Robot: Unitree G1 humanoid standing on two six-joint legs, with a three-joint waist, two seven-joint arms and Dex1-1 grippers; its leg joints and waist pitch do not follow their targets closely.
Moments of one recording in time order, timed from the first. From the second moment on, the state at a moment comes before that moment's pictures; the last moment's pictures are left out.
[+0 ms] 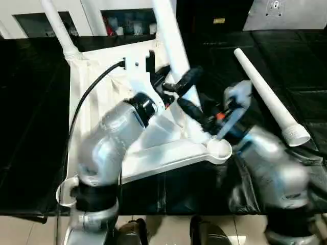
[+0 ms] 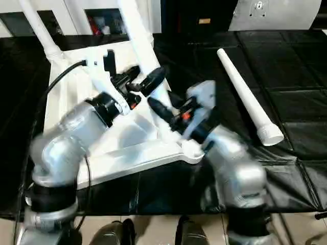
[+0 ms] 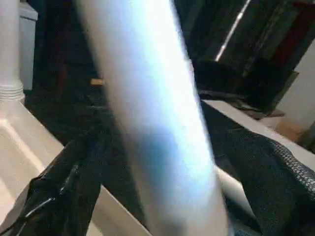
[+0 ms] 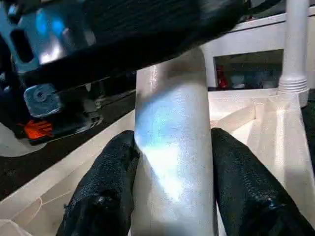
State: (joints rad) left arm -0.52 -0.05 -0.05 -0.25 -0.39 0.60 -0.20; right arm -0.31 -0.12 0.03 -0.21 0.33 0.42 0.57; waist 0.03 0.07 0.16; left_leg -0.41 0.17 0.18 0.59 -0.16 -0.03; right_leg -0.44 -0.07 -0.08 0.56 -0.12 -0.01
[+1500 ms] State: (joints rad) left arm -0.39 -0.02 -0.13 -0.20 -0.37 0.40 -0.28; right arm -0.25 -0.12 0.12 -0.04 0.22 0.02 0.58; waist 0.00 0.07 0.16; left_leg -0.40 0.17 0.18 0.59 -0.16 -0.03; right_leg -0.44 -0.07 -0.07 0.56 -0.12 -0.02
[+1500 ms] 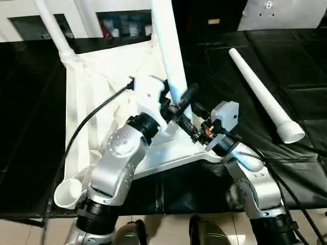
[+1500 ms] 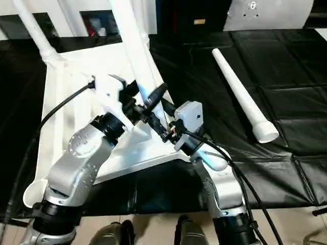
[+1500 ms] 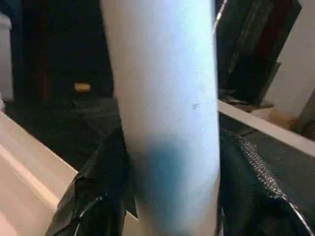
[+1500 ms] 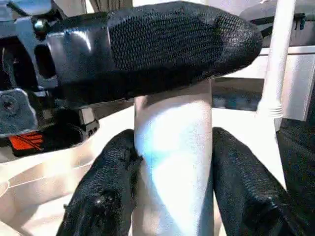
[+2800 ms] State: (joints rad) left arm -0.64 0.21 0.09 -0.08 -0.65 0.72 -0.55; right arm -0.46 -0.42 -0.02 -0.06 0.60 0.56 0.84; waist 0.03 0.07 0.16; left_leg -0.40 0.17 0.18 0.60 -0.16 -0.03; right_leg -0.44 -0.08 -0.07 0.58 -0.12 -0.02
